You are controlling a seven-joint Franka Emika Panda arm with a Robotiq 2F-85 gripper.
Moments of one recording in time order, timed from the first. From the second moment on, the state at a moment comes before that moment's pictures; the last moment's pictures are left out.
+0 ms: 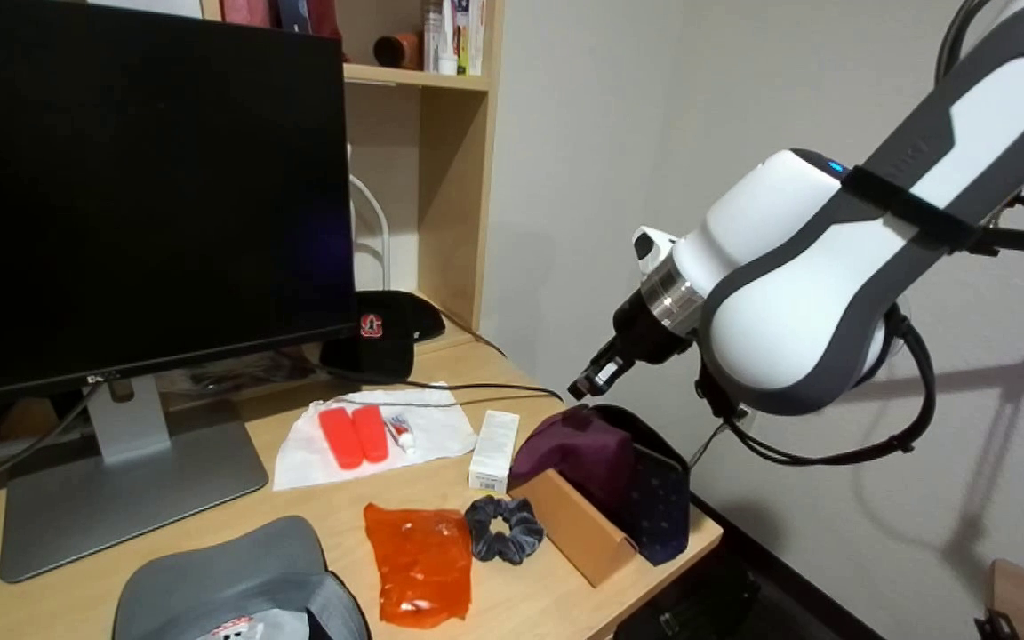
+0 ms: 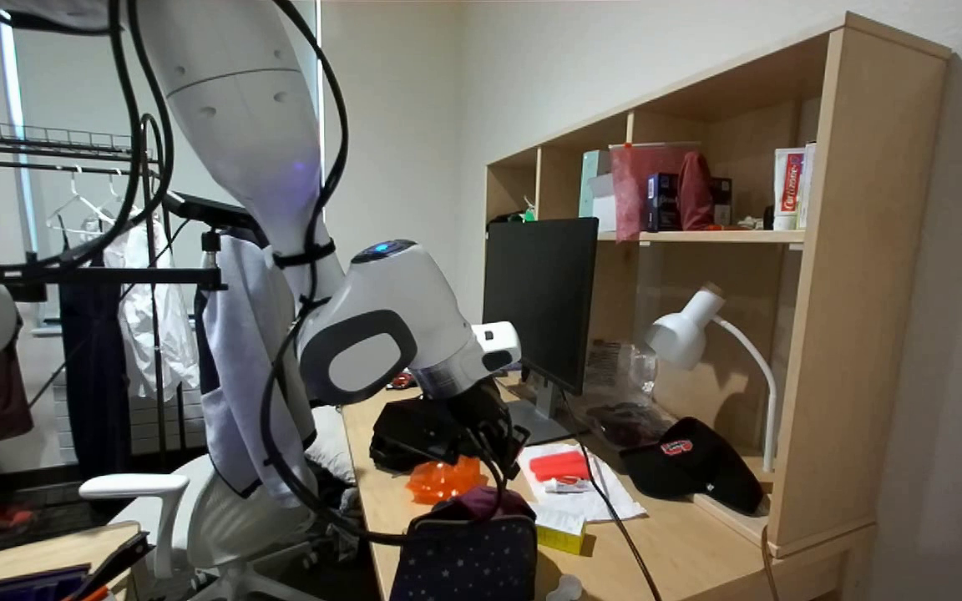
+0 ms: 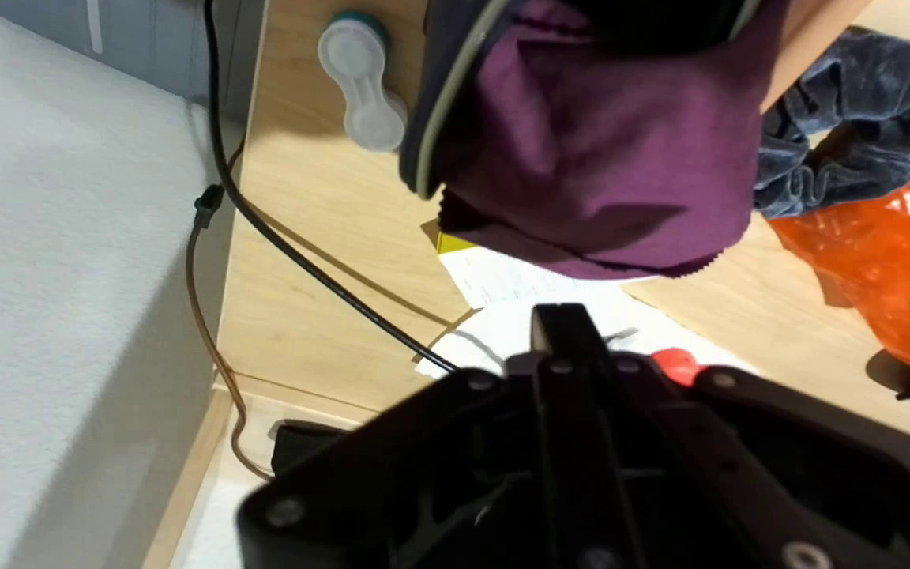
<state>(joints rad) -0.47 0.24 0.37 -2.56 0.04 3.34 -0.38</state>
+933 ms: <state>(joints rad) -0.51 -0.04 0.40 -2.66 0.03 3.12 -0.38</state>
